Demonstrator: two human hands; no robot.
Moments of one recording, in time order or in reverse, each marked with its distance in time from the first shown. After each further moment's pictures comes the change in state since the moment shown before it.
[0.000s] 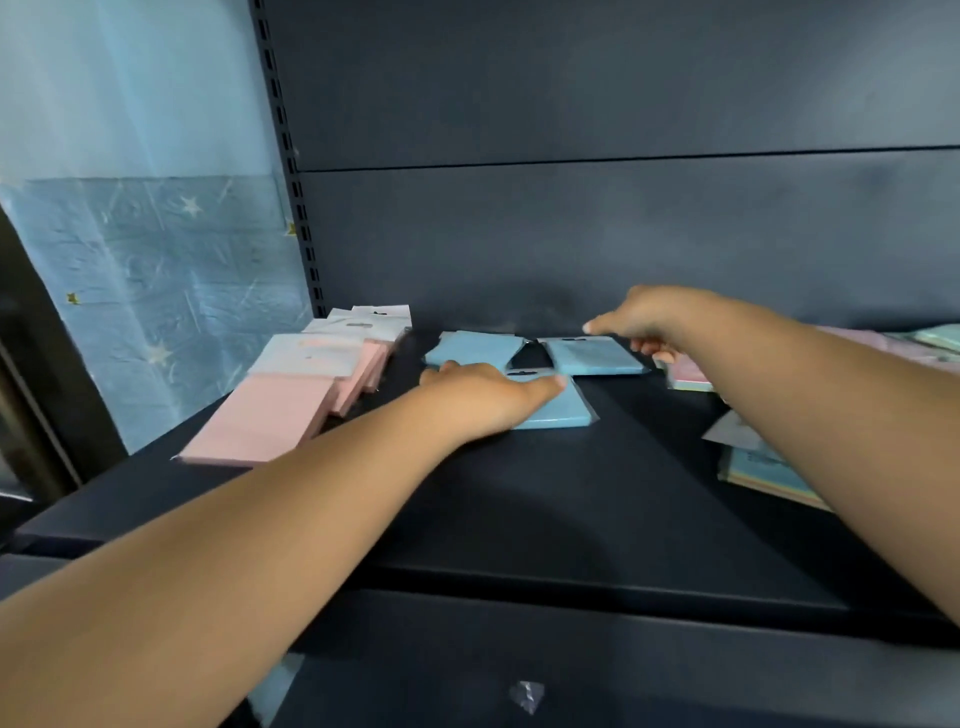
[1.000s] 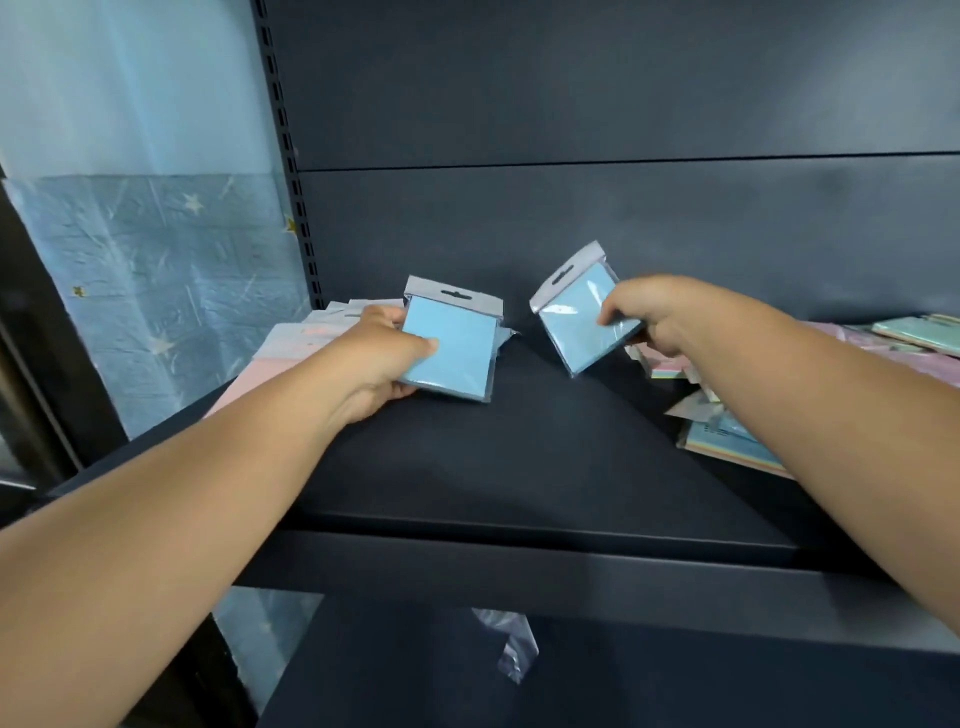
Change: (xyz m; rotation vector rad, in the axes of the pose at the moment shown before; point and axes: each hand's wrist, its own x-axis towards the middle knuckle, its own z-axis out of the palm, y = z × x) left_hand 0.005 -0.048 -0.022 -1.036 0.139 0.033; right_hand -0.016 0.014 -0.001 0.567 0.039 0.065
